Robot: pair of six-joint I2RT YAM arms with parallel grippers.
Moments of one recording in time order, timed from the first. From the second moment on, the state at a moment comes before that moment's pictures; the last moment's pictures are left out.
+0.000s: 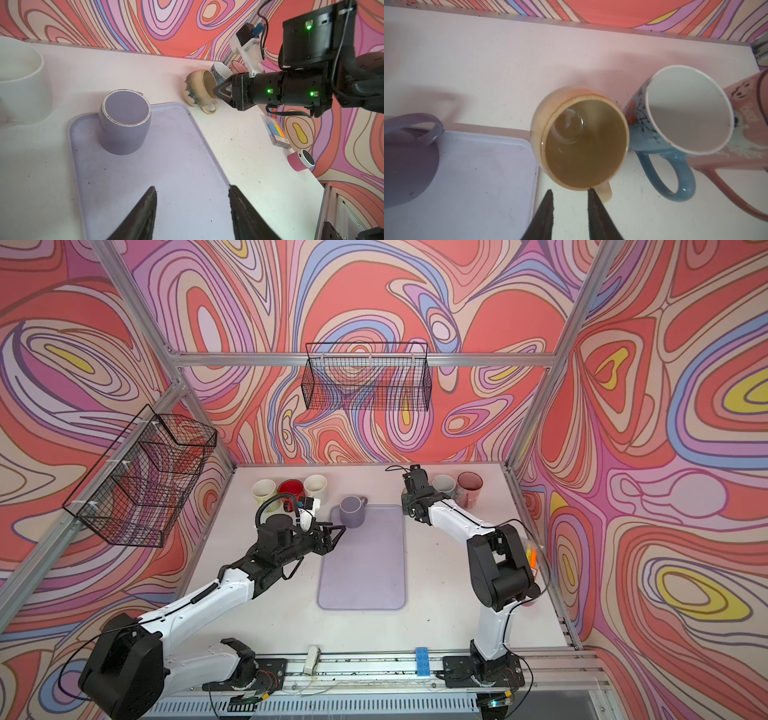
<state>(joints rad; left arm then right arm) -0.48 1.21 0.66 0.20 0.27 -0.41 0.37 1.88 1.39 -0.33 0.25 0.18</state>
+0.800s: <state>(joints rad) -0.45 1.20 0.63 0.19 0.27 -0.40 0.34 2.12 1.66 -0.41 0.18 0.20</state>
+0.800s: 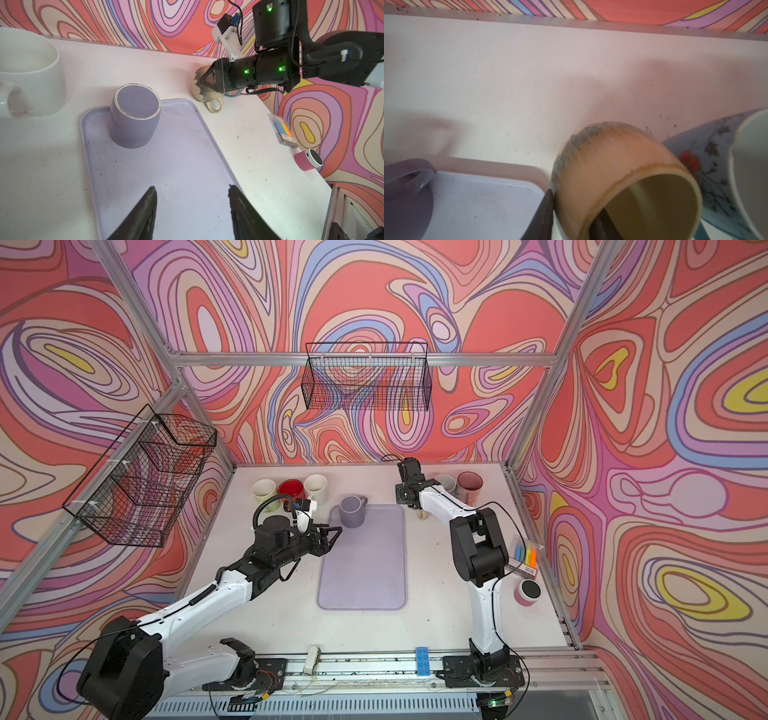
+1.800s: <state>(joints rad) -0.44 1.20 0.62 0.20 0.27 -0.40 0.33 2.22 1.84 -0.47 0.16 0.16</state>
